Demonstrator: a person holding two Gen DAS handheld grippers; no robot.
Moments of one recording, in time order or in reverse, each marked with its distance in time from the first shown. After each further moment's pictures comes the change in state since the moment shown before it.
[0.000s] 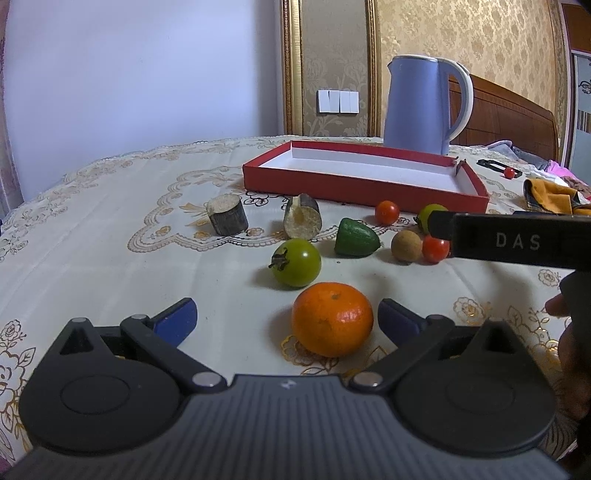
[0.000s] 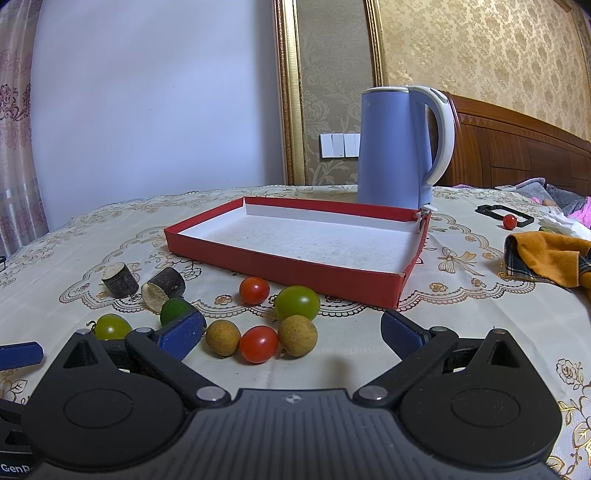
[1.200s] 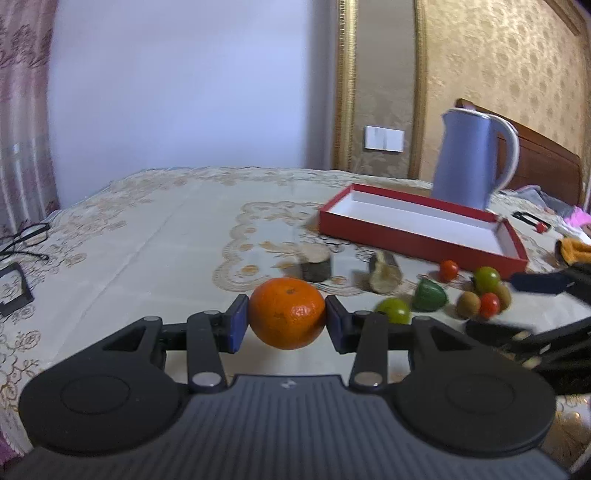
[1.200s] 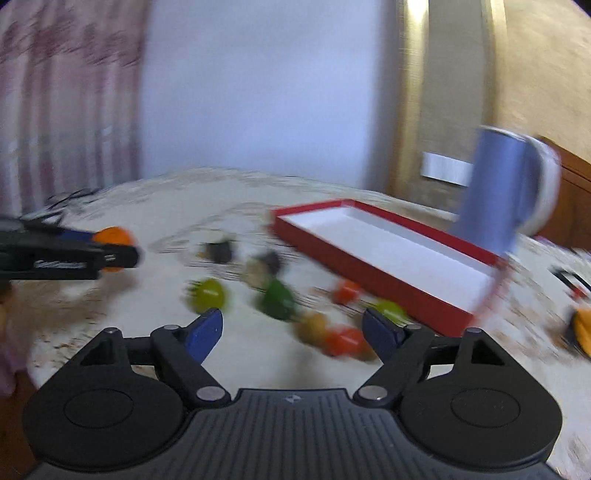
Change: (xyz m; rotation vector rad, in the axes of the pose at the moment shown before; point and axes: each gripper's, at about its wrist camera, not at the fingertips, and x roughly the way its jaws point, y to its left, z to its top) left arm -0.029 0.076 0.027 -0.113 -0.071 0.081; right arm -0.018 0.038 0.008 -0.300 0.043 0.305
